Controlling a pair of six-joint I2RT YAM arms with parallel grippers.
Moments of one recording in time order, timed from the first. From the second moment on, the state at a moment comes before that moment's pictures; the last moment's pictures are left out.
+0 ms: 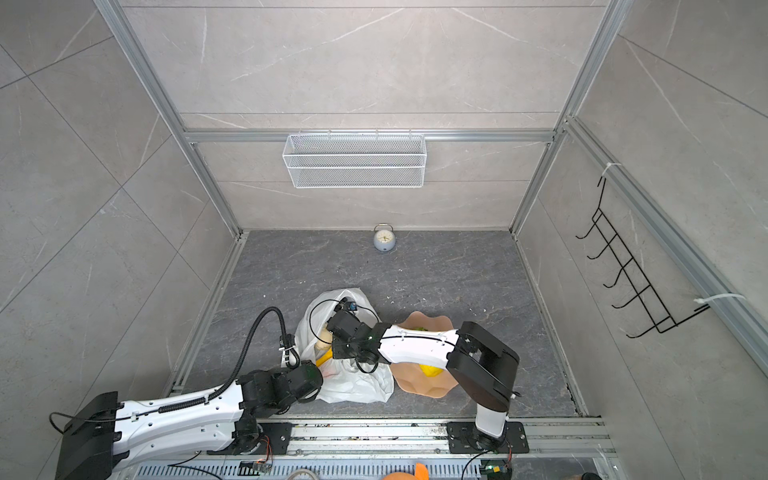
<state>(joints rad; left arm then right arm) -1.16 0.92 0.38 -0.60 -0.65 -1.21 1.07 1.82 1.16 -0.28 0.08 0.89</state>
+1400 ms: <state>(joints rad) -1.16 0.85 0.36 -0.65 -0.67 -1.24 1.07 2.14 1.54 -0.34 0.12 0.77</state>
